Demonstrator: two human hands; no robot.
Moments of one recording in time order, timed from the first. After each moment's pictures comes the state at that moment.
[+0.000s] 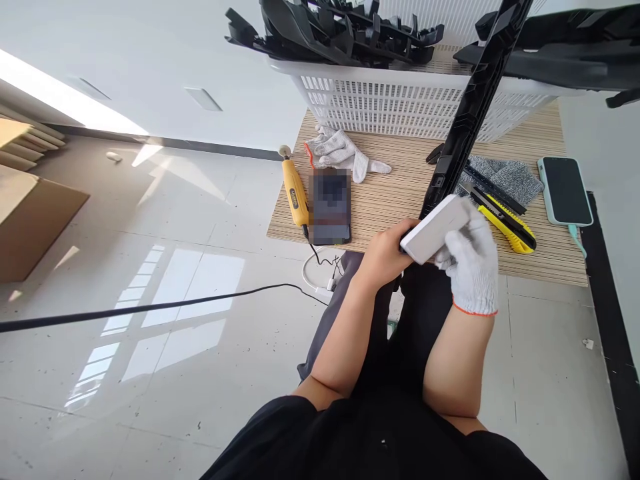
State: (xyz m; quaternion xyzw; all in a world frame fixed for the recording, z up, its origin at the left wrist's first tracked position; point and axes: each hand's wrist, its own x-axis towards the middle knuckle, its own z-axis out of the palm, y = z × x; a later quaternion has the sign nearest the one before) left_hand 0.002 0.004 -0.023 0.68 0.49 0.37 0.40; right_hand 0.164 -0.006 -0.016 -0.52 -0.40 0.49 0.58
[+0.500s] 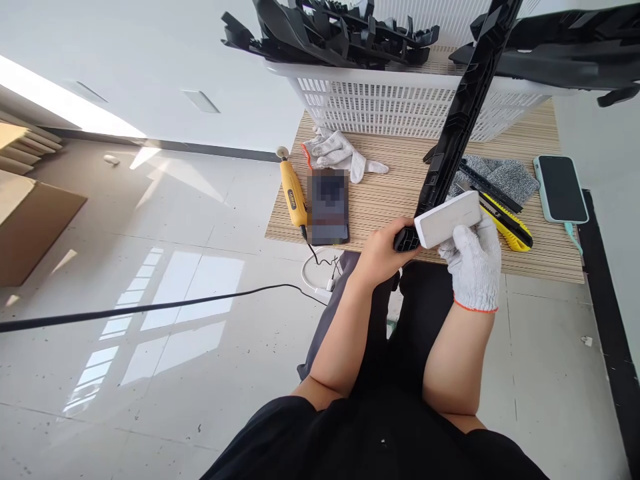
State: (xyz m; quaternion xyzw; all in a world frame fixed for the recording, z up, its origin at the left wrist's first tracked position) left_hand 0.002 0.005 -0.030 0.66 0.48 0.41 0.42; right_hand 0.168 -0.002 -0.020 -0.50 -0.36 0.49 0.62
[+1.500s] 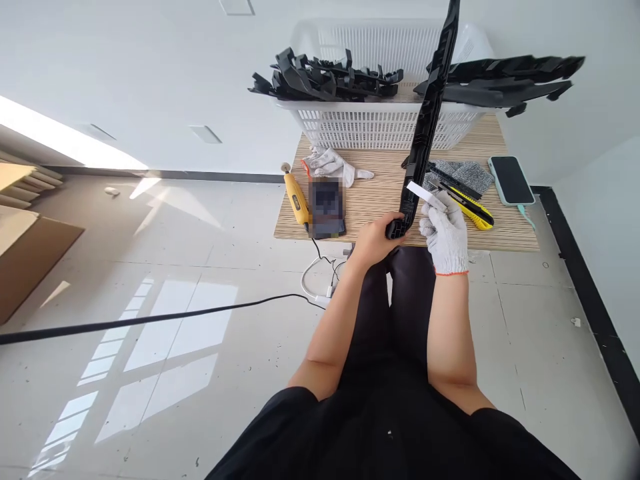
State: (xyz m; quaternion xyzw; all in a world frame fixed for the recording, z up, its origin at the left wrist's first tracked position) left_hand 0.001 0.005 -0.041 0.73 0.51 0.33 0.32; right_hand 0.166 0.006 -0.029 -0.41 -0.33 0.53 0.67
